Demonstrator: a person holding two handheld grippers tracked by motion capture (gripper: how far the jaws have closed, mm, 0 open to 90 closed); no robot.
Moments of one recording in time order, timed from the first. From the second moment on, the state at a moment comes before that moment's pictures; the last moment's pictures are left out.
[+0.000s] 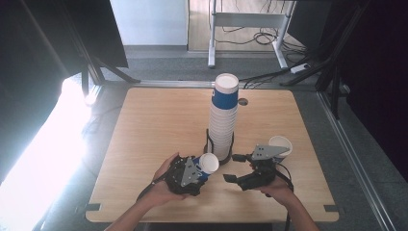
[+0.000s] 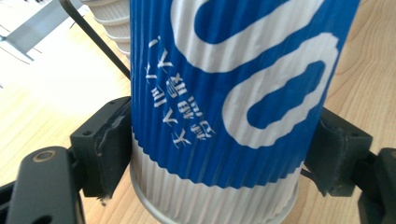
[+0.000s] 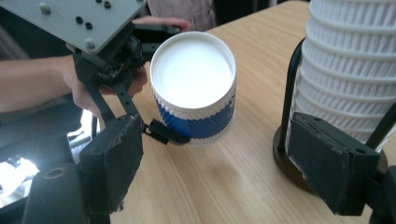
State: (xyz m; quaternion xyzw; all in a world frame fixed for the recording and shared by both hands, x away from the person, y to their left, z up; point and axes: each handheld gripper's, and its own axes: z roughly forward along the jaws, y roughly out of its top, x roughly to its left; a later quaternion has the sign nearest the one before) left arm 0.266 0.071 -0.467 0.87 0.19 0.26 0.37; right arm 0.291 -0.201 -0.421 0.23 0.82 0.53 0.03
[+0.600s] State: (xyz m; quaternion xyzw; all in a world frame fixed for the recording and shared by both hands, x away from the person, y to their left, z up) left arm 0.263 0.055 -0.472 0.89 0.15 0.29 0.33; right arm 0.300 -0.177 -0.431 0.22 0.85 0.48 0.00
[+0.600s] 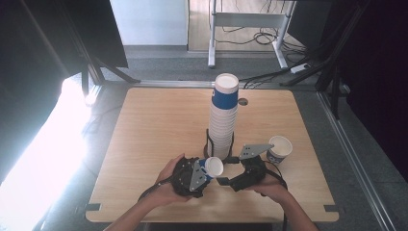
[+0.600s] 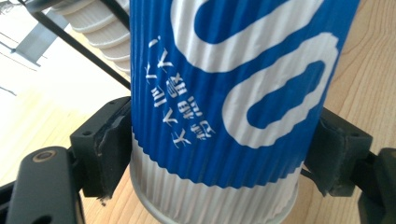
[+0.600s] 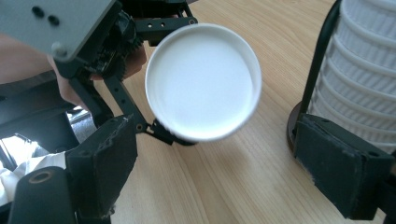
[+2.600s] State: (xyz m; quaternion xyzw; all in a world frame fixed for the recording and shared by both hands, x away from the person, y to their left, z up) left arm 0.267 0.087 -0.475 0.76 0.32 0.02 0.56; right arm 0.295 -0.191 -0.432 0.26 0.74 0.62 0.07
